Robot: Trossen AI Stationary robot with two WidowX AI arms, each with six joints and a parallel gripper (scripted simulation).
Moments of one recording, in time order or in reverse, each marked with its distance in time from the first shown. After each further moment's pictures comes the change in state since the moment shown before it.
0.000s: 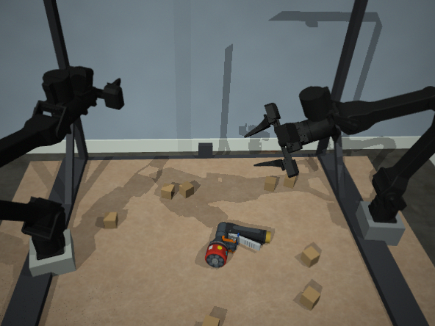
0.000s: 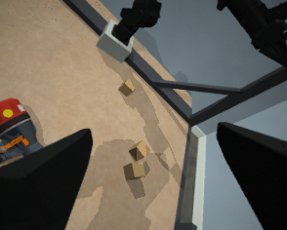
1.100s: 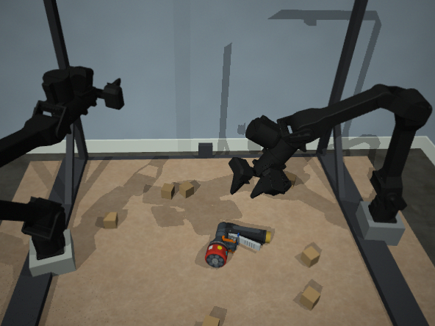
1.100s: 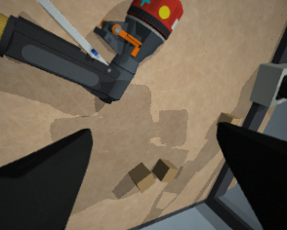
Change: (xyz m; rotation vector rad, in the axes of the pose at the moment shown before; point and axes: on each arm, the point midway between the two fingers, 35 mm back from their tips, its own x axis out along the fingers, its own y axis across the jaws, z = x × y) left arm 0.071 0.086 -0.049 -1.012 0.037 0.620; right arm 0.000 0.000 0.000 0.000 0.000 0.000
